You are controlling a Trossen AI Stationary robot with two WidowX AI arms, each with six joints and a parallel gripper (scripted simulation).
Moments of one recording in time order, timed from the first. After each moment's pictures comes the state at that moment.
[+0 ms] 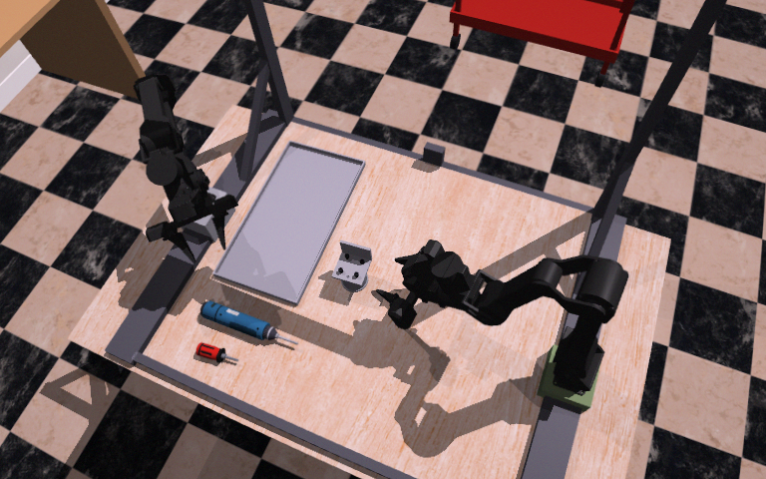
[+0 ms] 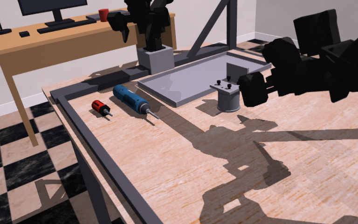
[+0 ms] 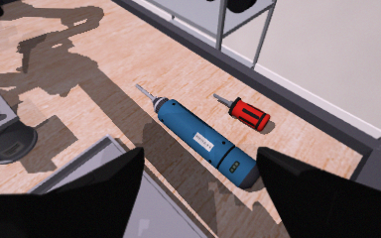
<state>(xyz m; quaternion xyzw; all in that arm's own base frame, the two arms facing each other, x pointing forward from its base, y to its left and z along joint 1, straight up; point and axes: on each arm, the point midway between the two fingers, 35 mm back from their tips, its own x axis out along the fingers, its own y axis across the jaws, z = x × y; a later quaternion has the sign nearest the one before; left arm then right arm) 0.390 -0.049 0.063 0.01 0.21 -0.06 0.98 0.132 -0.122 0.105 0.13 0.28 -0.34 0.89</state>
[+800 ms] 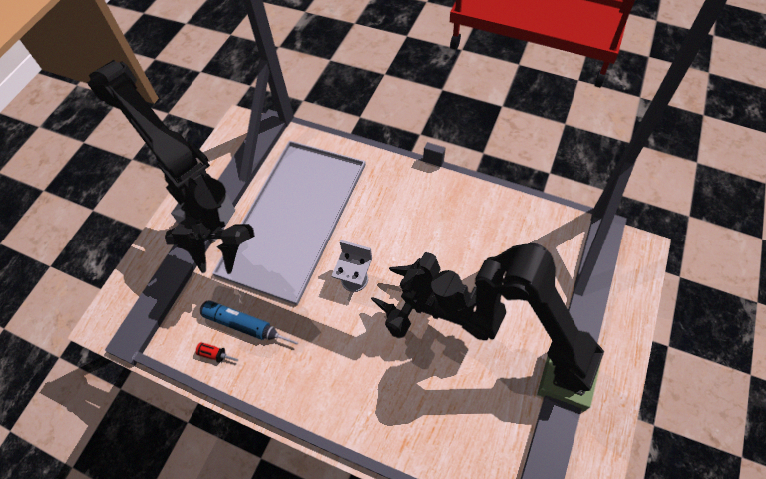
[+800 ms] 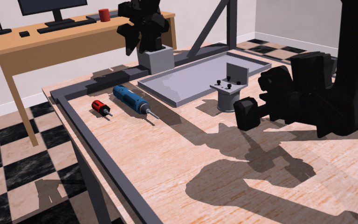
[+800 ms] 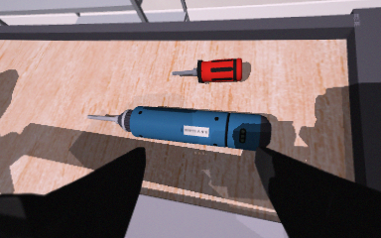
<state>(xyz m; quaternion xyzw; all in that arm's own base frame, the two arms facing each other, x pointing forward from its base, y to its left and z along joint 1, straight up) 0.402 -0.046 0.011 0.01 0.15 -0.05 0.99 0.159 -0.139 0.078 0.35 0.25 -0.52 0.74</state>
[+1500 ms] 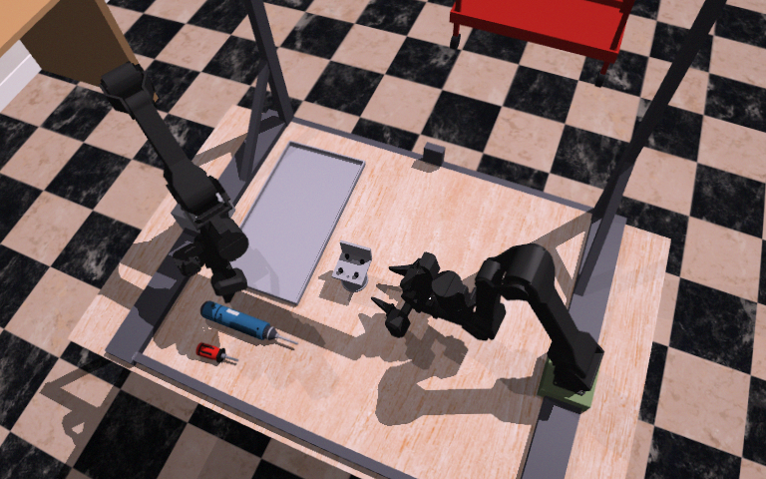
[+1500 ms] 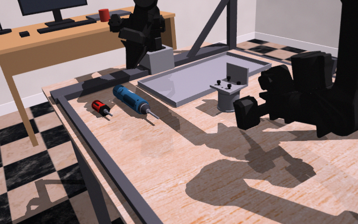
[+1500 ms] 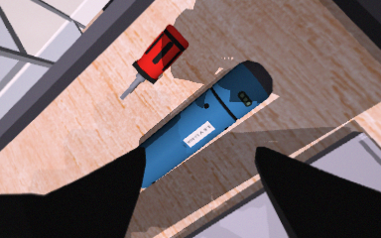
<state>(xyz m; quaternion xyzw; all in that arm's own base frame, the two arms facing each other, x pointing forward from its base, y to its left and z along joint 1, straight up) 0.403 -0.046 0.014 0.01 0.14 -0.05 0.99 0.189 -0.170 0.052 0.57 0.14 -0.67 0.46</state>
